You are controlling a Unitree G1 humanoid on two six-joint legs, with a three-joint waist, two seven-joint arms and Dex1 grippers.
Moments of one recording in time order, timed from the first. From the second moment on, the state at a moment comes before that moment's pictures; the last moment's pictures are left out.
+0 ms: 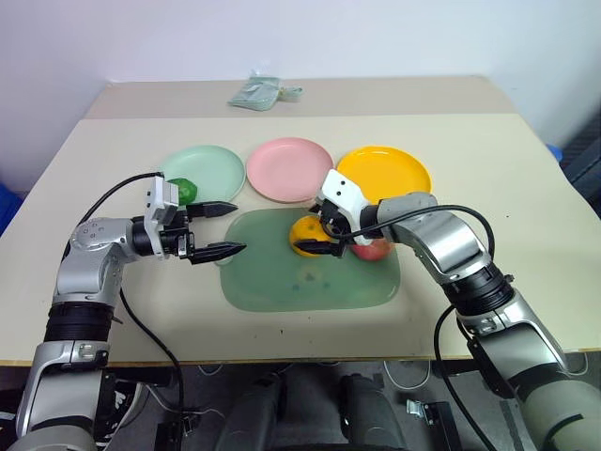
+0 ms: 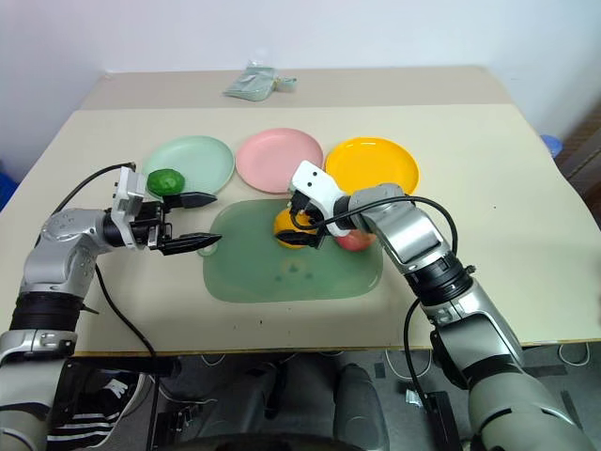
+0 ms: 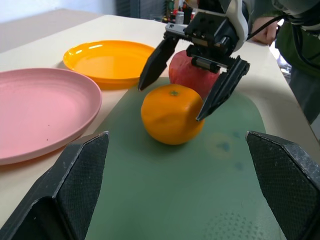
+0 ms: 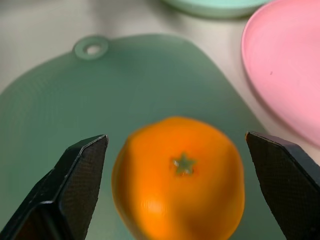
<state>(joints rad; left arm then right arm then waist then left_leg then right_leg) -0.51 0.65 0.09 0.31 -0.47 0.17 -1.41 -0.80 -0.48 0.39 0.01 0.21 0.79 0.86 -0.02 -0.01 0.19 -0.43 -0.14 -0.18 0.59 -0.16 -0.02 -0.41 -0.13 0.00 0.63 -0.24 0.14</state>
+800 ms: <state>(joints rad) -0.58 0.58 0.12 0.31 -0.48 0.12 -1.33 -0.97 -0.40 0.05 0.29 0.23 0.64 0.67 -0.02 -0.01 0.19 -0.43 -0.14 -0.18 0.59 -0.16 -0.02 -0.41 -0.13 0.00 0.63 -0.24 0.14</state>
